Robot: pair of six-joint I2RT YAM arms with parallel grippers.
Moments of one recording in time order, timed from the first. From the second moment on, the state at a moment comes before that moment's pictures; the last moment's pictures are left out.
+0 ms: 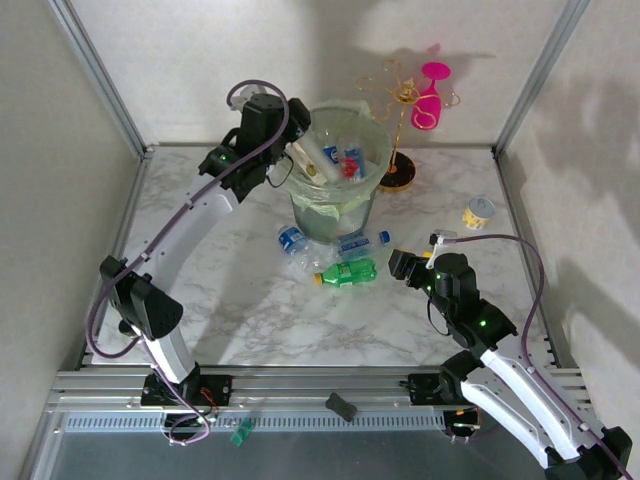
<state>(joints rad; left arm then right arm) -0.55 1.74 1.91 -0.50 -0.38 -0.87 0.56 0.61 0.54 -0.36 0.21 0.51</state>
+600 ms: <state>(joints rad) -0.56 1.82 1.86 -0.47 -0.24 -0.77 0.56 0.63 0.54 -0.36 0.21 0.51</state>
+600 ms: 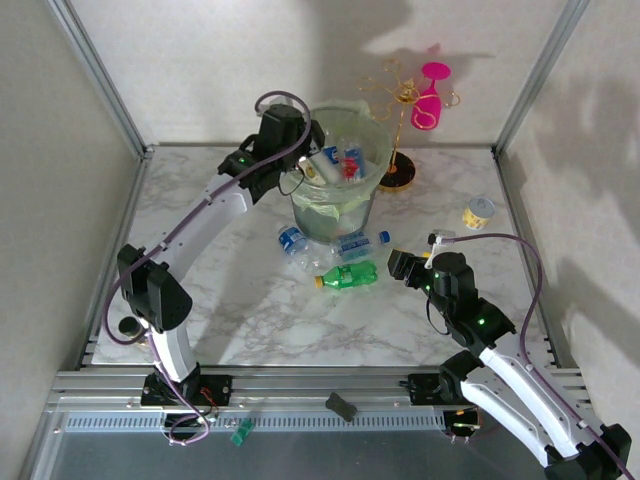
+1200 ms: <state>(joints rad) -0.57 1.70 1.70 -0.36 -0.17 -0.75 0.56 0.76 0.63 -0.36 0.08 0.51</state>
